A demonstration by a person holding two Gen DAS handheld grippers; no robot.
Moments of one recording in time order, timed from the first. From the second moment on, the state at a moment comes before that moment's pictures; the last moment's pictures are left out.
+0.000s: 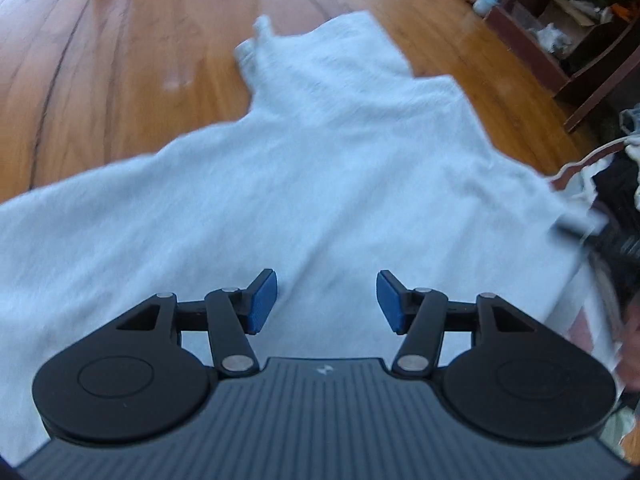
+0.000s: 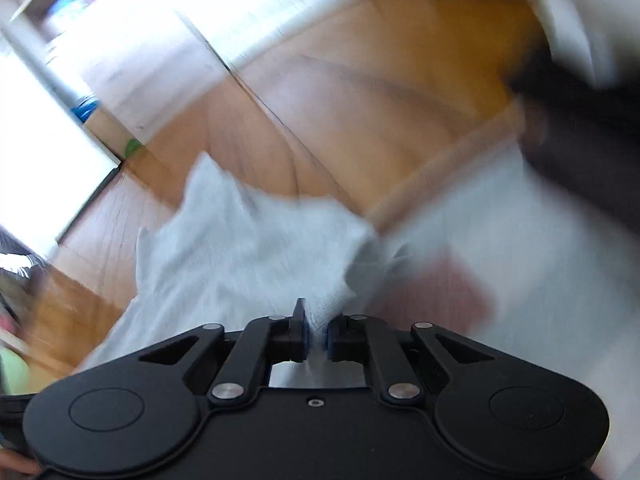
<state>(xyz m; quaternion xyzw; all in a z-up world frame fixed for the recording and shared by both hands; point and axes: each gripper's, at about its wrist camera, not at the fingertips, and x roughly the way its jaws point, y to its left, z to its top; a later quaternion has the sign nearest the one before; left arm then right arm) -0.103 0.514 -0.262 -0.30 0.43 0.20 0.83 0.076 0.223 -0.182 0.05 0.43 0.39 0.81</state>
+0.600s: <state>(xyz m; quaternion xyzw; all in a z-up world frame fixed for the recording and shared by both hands) -0.152 0.535 -0.262 -0.37 0.44 0.23 0.78 0.073 0.227 -0.200 -0.12 0.41 0.33 0.84</state>
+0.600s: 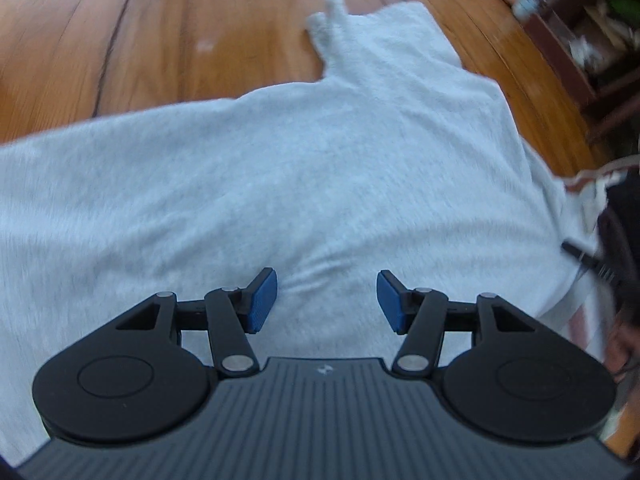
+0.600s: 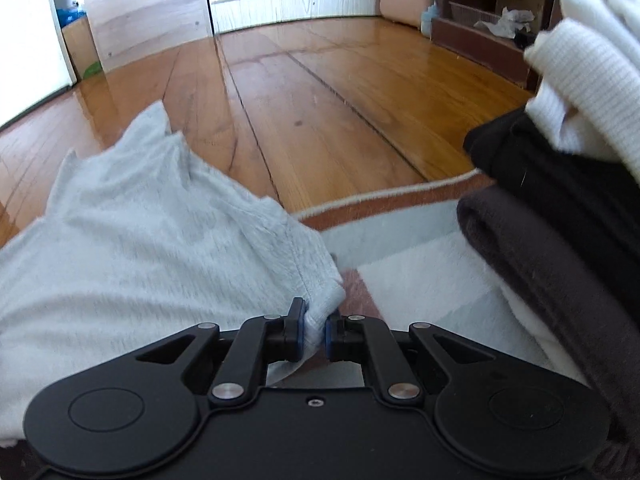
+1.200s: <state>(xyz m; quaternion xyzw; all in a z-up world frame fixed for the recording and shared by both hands) -0.300 0.517 -0.234 -0.46 0.36 0.43 0.69 0.067 0.226 -0.192 -0.14 0.37 0.34 0.85</state>
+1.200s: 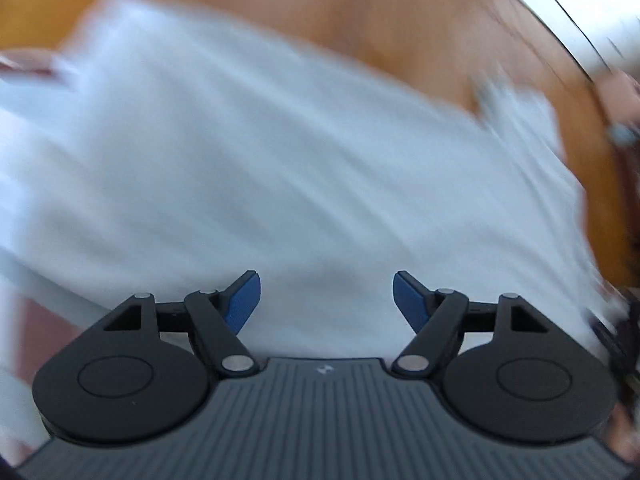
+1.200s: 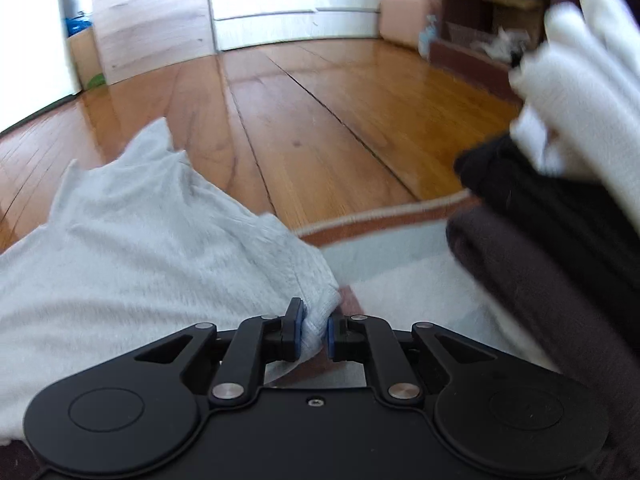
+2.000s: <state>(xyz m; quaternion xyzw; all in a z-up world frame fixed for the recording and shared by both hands) -0.434 0.550 -0.274 -0.61 0.21 0.58 0.49 -0.112 0.346 -0.163 -0.19 0.28 0.63 0.69</state>
